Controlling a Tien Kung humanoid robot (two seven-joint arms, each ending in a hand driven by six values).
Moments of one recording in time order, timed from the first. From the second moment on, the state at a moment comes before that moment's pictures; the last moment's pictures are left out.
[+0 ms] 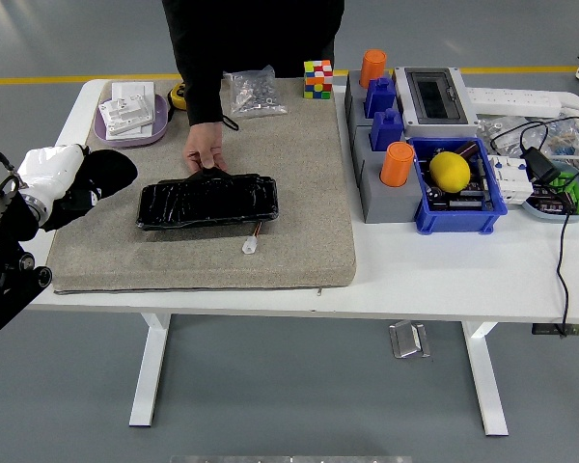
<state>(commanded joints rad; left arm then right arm) -0.66 0.47 -0.67 -0.84 1.85 0.29 0.24 0.08 -0.38 0.28 0.18 -0.47 0.05 -0.13</state>
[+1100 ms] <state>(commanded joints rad) -0.62 0.43 -0.66 -0.80 1.65 0.30 0.20 0.08 -0.38 0.29 0.18 -0.48 0.06 -0.13</state>
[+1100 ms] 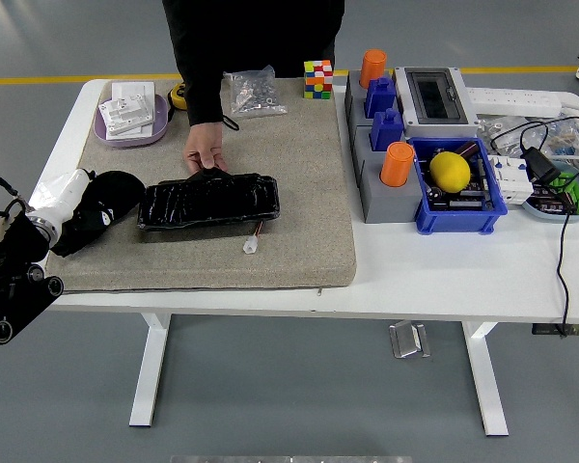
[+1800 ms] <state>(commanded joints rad) -0.62 0.45 -0.68 -0.82 1.64 0.23 0.21 0.07 -0.37 0.28 0.18 -0.47 0.05 -0.13</state>
